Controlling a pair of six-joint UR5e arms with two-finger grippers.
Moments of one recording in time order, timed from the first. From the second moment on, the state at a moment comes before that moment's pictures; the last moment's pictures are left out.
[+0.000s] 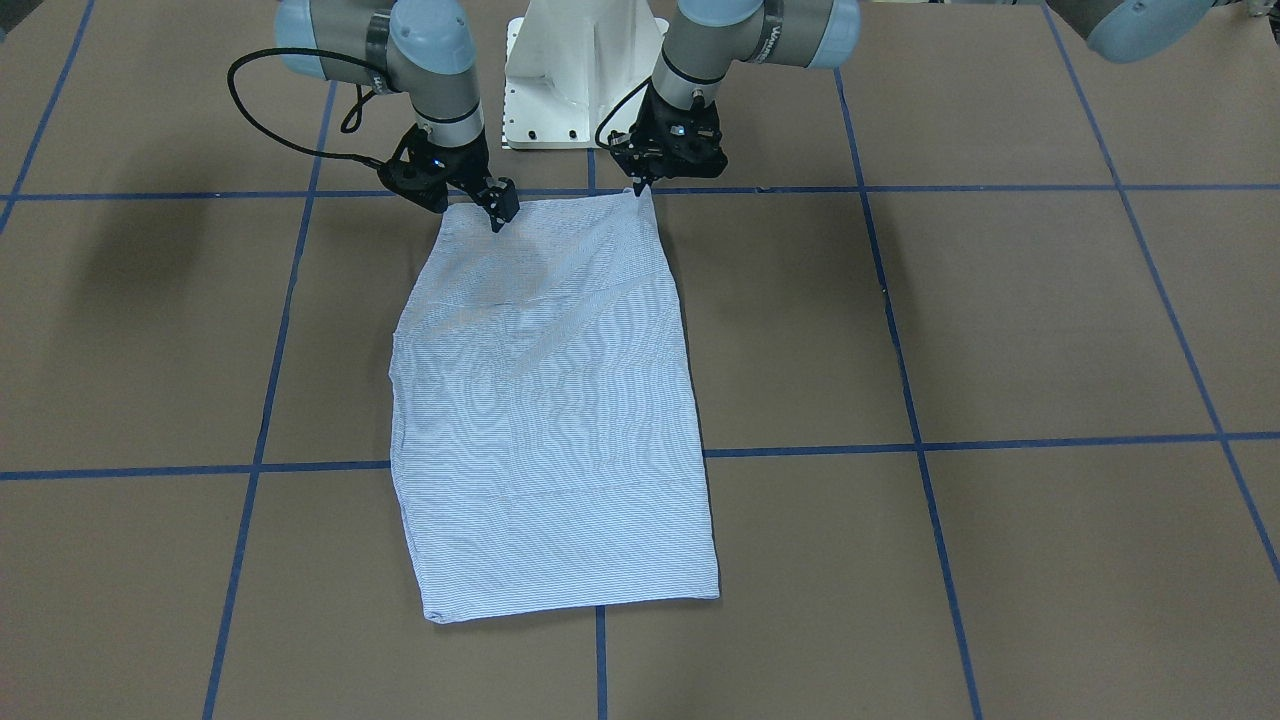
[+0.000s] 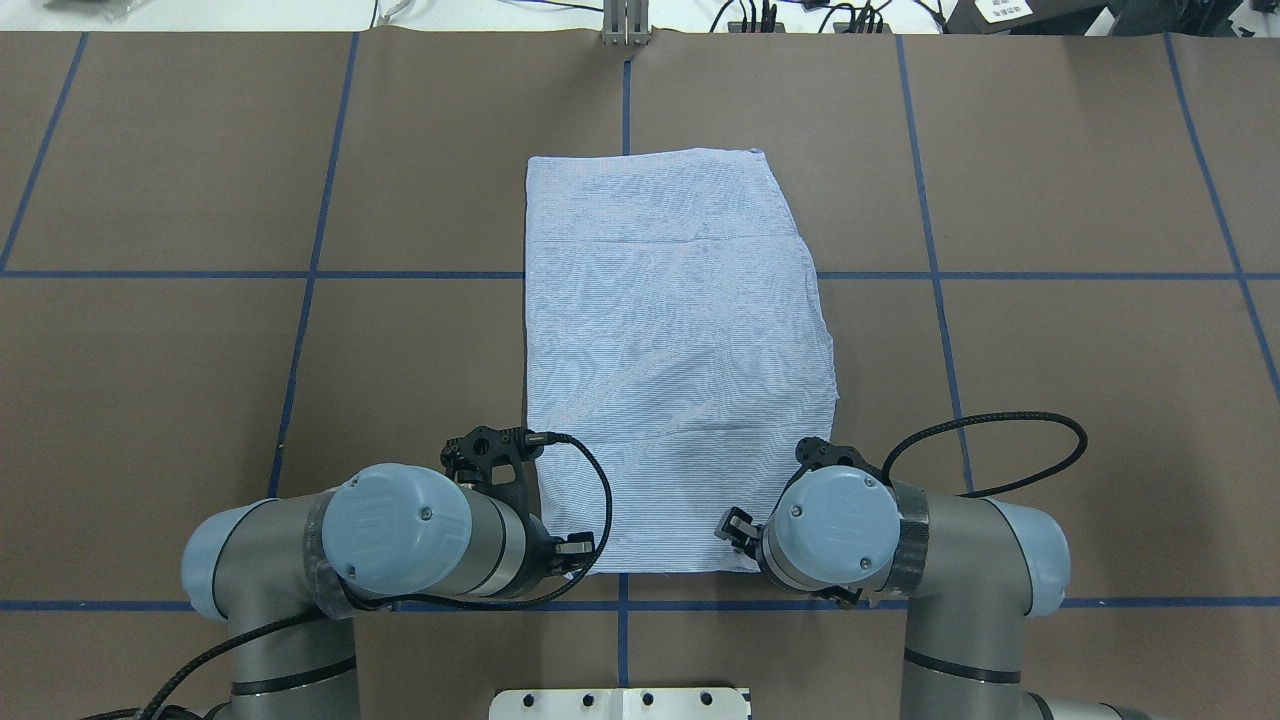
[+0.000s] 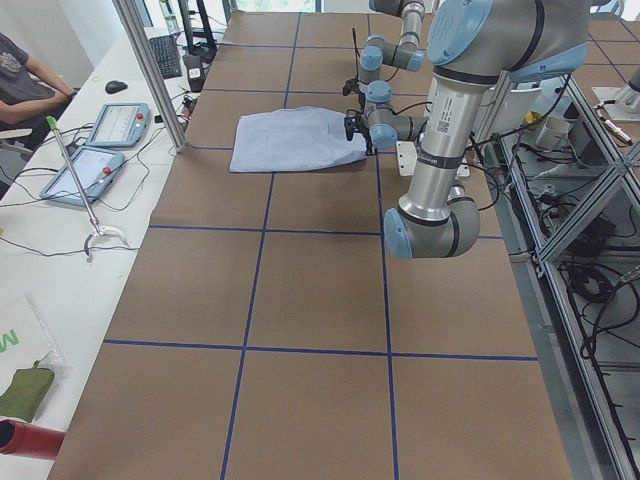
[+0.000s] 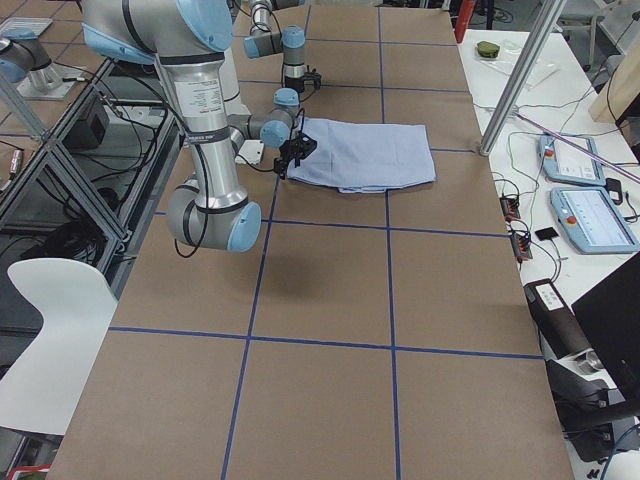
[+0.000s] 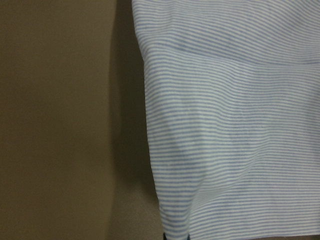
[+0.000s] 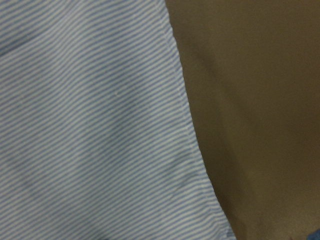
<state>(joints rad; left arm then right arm) -0.24 -2.04 -1.89 -1.80 -1.76 -1.56 0.24 -1.21 1.90 -1.56 1.75 1.93</state>
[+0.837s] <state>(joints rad) -0.24 -2.04 -1.89 -1.80 -1.76 -1.56 0.24 -1.21 1.90 -1.55 1.75 1.93</state>
